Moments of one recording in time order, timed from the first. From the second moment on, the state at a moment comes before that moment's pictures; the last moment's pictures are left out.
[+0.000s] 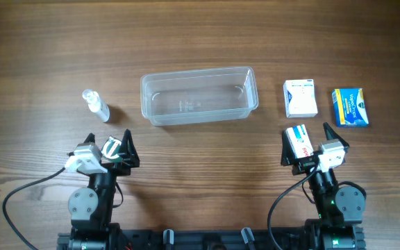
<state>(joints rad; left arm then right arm) -0.04 0.01 0.01 -0.07 -0.01 -0.33 0.00 0.02 0.01 0.01 -0.17 -0.07</state>
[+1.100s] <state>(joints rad) -0.04 0.01 0.01 -0.07 -0.01 -0.33 0.00 0.38 0.36 -0.05 -0.23 -0.02</state>
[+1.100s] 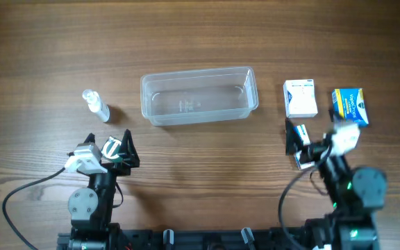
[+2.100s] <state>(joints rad) -0.04 0.01 0.01 -0.07 -0.01 -0.33 -0.25 1.44 1.18 -0.61 -0.22 -0.09</state>
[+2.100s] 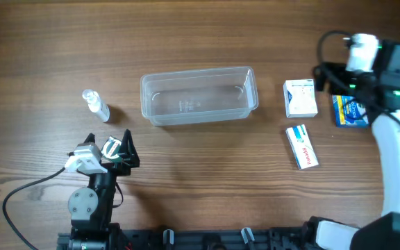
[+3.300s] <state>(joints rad) -0.04 0.01 0.01 -0.07 -0.01 -0.33 -0.44 1.84 1.18 -0.52 -0.03 -0.28</state>
